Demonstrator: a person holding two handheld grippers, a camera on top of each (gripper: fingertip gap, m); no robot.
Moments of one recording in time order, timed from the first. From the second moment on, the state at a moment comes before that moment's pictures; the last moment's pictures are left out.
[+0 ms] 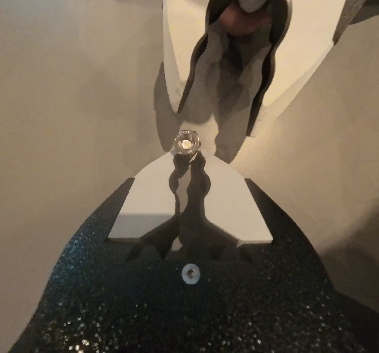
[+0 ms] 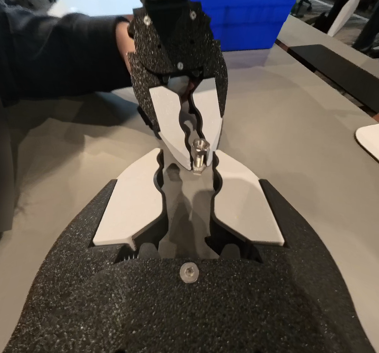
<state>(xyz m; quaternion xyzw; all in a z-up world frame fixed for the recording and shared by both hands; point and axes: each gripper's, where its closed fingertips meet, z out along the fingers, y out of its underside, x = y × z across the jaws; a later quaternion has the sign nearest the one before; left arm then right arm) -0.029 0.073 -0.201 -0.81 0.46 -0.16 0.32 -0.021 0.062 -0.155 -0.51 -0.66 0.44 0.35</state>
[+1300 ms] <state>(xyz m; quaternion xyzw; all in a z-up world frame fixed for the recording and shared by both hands) -0.029 0.074 -0.201 -0.82 0.45 -0.16 0.32 -0.025 0.057 -0.166 -0.51 -0.69 0.42 0.32</state>
